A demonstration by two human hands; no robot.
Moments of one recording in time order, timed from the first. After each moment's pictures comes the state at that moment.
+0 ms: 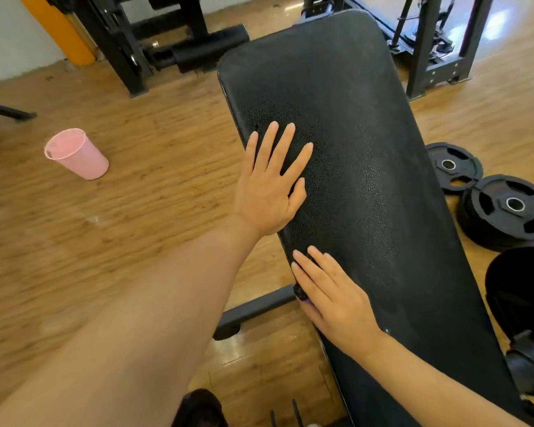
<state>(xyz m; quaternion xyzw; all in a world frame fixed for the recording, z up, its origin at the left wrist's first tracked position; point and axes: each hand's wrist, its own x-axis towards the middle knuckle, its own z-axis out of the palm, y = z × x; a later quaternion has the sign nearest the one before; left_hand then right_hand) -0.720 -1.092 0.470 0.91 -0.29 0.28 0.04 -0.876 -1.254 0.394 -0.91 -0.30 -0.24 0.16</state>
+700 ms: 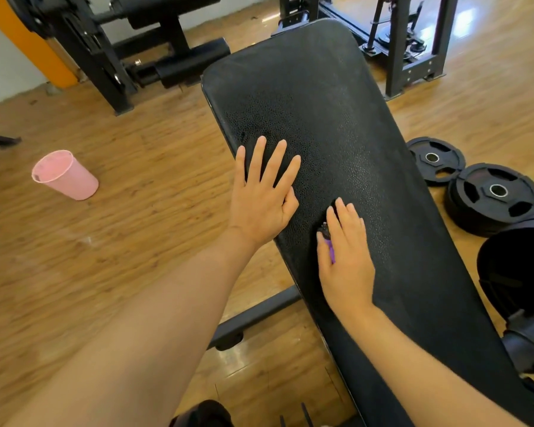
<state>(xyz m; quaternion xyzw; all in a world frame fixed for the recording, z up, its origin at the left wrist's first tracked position) -0.727 -1.094 0.462 0.91 -0.29 0.30 0.02 -0.839 -1.238 0.414 -0.92 0.02 -0.25 0.30</state>
